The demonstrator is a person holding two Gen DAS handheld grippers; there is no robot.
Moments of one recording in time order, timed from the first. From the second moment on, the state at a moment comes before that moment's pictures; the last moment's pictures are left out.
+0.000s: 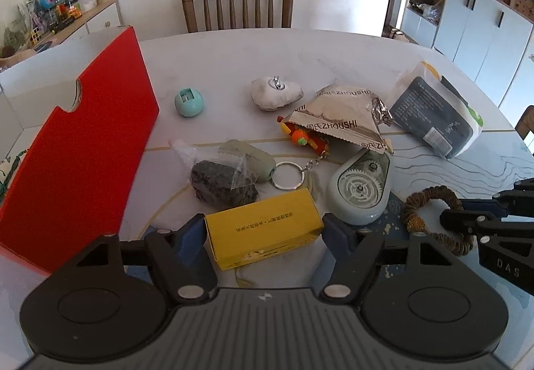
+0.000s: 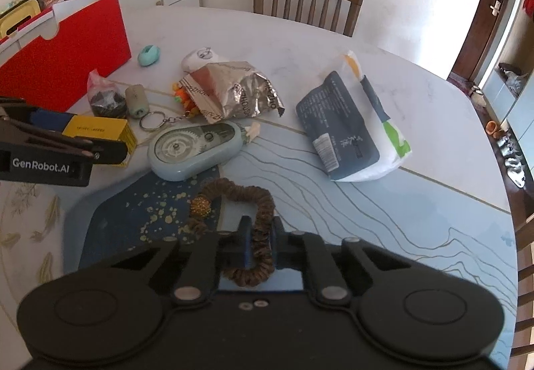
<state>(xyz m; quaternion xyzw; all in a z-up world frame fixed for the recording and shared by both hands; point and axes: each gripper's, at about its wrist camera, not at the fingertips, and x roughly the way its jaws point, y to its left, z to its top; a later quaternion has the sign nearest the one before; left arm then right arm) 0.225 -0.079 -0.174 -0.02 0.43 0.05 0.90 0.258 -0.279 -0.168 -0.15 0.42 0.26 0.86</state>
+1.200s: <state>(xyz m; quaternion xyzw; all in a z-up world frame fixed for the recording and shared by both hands) 0.149 0.008 -0.034 -0.01 0.40 -0.04 0.91 0.191 -0.213 0.005 -0.06 0.32 0.37 0.87</state>
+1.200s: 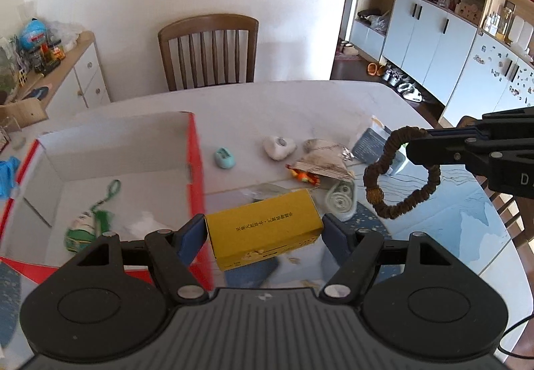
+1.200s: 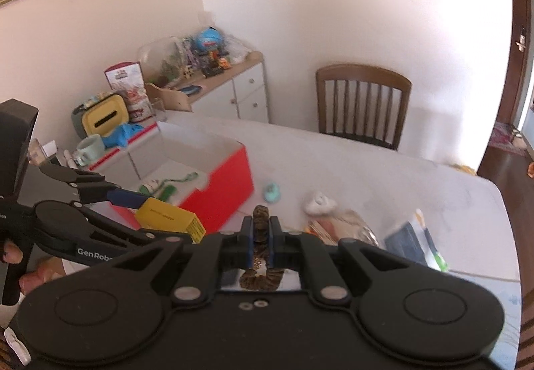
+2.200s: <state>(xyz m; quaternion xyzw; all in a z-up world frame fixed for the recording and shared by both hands) 0.188 0.207 -0.038 0.01 0.41 0.05 0.91 0.214 -0.010 -0.007 -0.11 0.33 0.41 0.85</state>
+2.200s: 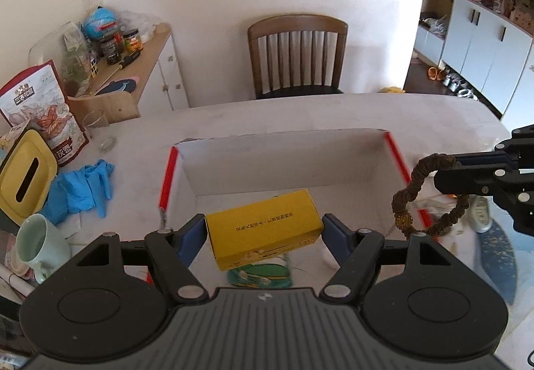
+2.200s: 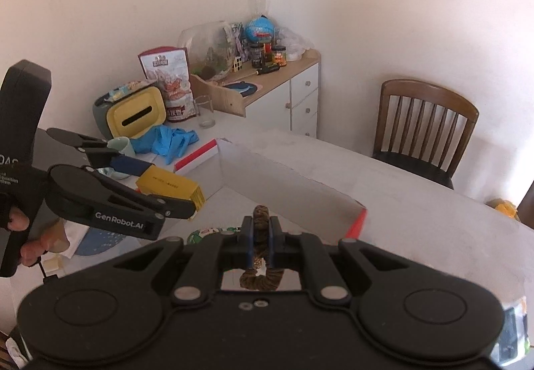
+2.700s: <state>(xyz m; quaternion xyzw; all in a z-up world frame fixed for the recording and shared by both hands) 0.245 0.242 -0.096 0.02 0.46 0.06 0.89 0.261 0.044 -0.070 -0.15 0.37 0.35 0.85</state>
